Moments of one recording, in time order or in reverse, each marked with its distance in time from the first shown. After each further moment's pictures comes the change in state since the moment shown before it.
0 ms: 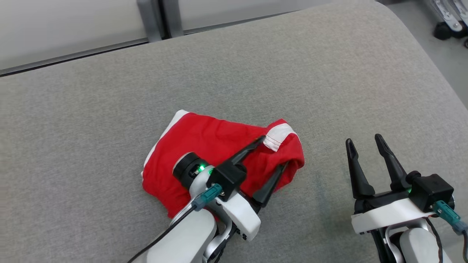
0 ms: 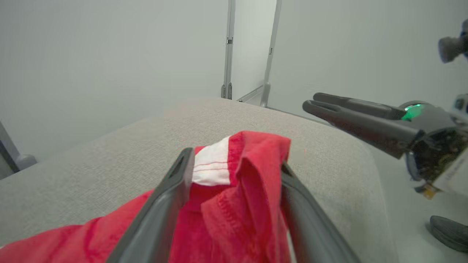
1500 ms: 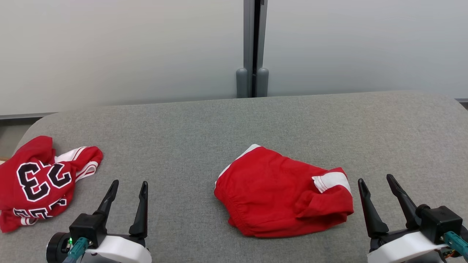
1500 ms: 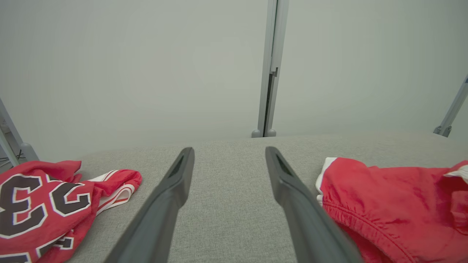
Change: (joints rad) left arm 0.472 0.185 0.548 -0.178 -0.007 0.117 -0.032; right arm 0.207 -0.033 -0.053 -0.128 -0.027 0.000 0.133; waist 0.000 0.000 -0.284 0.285
